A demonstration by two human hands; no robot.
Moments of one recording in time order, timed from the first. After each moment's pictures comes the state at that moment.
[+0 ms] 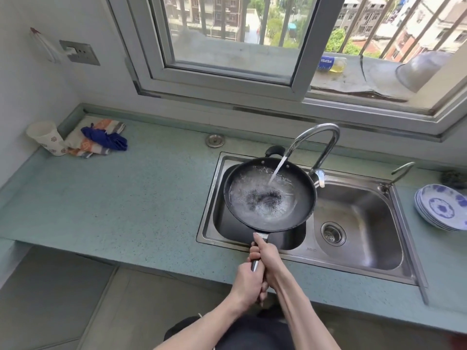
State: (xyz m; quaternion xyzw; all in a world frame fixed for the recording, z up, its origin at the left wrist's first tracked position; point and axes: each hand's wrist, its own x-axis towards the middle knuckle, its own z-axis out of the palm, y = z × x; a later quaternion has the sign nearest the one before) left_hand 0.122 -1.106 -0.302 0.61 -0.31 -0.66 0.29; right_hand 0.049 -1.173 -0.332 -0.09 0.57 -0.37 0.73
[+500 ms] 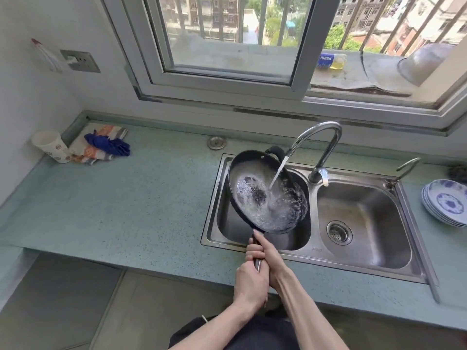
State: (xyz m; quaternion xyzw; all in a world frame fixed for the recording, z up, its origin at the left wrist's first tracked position) left_hand 0.124 -1.107 -0.304 0.72 -0.42 -0.49 0.26; right_hand 0.052 -1.178 -0.338 0.07 0.39 -0.36 0.84
